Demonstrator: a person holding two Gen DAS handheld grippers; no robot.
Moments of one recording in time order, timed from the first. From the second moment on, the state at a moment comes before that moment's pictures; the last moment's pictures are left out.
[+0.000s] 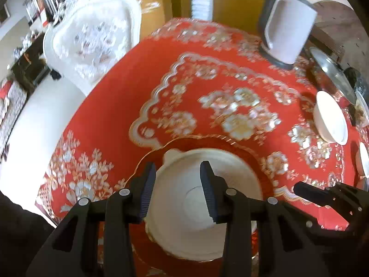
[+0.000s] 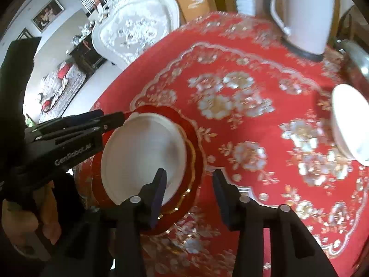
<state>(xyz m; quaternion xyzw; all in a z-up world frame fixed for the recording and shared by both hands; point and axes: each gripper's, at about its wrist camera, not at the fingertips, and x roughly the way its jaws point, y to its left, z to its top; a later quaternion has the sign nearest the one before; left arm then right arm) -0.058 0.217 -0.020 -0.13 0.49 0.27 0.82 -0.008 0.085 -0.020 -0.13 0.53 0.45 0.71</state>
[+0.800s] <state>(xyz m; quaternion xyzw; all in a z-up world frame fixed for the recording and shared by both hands) 0.039 0.086 0.024 -0.05 0.45 0.15 0.88 0.068 -0.088 0.009 -0.04 0.52 0.29 0.80</state>
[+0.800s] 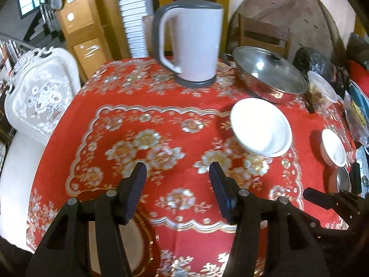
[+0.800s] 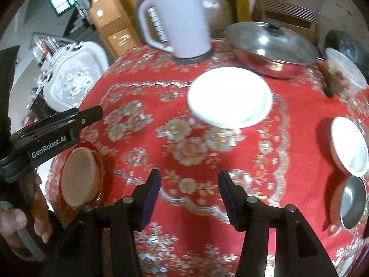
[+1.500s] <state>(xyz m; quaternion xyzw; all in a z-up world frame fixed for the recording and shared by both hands) 0.104 0.027 0.008 -0.03 0.47 0.11 0.88 0.122 -0.144 -0.009 -0.01 0.53 0.23 0.81</state>
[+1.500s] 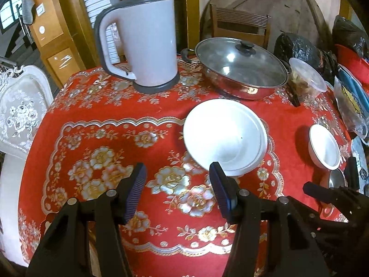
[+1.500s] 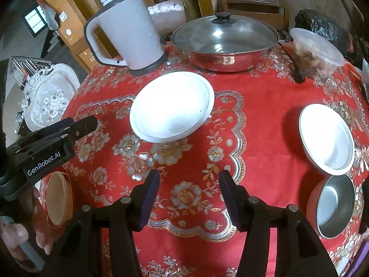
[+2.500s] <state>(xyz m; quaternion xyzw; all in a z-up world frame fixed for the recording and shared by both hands) 0.165 0.043 -0.039 -0.04 0.51 0.12 0.85 0.192 -0.132 -0.037 0.00 0.53 0.22 0.82</state>
